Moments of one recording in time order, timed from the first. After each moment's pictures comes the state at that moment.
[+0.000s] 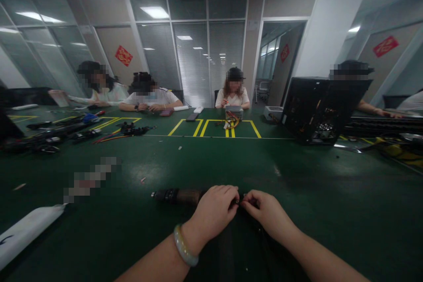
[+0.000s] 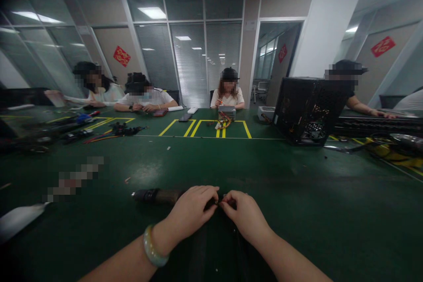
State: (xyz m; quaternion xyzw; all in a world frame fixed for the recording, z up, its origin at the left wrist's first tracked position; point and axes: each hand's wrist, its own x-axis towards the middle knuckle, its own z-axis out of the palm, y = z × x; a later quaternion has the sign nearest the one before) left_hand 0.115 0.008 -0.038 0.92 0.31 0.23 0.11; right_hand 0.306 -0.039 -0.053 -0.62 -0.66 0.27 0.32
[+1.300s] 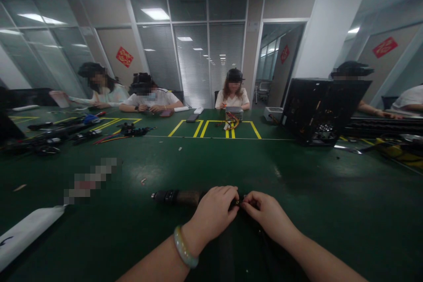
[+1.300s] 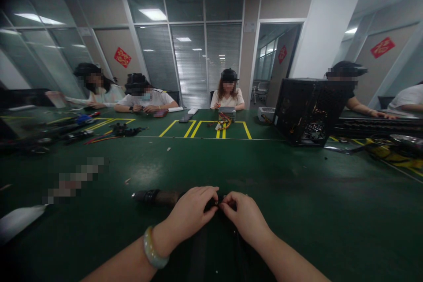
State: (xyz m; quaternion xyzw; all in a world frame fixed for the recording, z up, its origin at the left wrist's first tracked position) left_hand 0.114 0.006 -0.034 0.91 0.32 0.23 0.12; right_hand 0.306 -0.040 -0.052 -0.61 -0.65 0.30 0.33
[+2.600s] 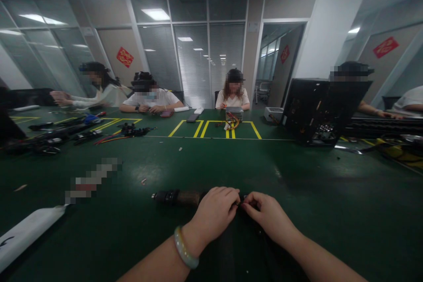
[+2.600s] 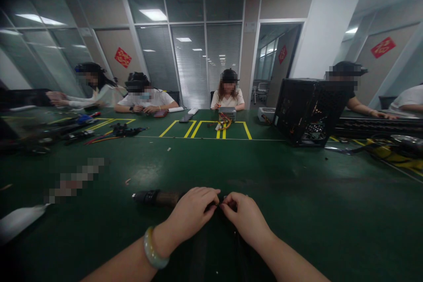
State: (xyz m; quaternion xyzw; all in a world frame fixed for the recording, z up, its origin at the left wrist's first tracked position) left_hand 0.114 0.006 -0.033 0.92 0.30 0.21 0.10; right_hand 0.305 -0.041 -0.048 -0.62 -0.66 0.29 0.32
